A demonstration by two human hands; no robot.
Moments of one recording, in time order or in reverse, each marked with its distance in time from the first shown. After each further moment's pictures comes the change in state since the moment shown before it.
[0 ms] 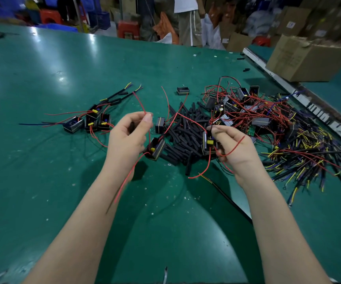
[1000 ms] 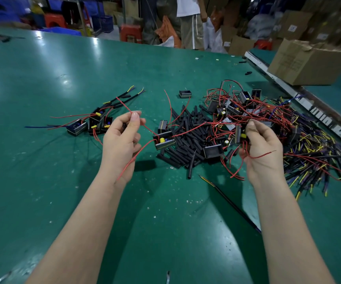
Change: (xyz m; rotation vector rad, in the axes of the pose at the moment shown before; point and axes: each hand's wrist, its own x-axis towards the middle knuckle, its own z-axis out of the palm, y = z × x) left_hand 0.005 0.007 -0.008 -0.170 0.093 -0.067; right_hand 0.010 -0.005 -0.019 0.274 0.358 -0.052
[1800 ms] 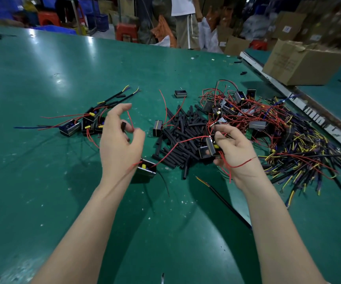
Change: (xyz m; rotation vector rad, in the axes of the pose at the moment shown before) left_hand -0.005 -0.010 -0.001 0.807 0.106 0.481; right_hand -0.017 0.007 0.009 -0.198 -0.373 0.040
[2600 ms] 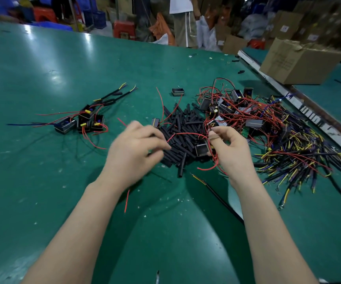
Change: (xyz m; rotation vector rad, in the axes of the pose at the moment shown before) left_hand -0.005 0.003 0.000 0.321 -0.395 0.637; right_hand 0.004 0.011 -0.002 -0.269 0.089 -0.158
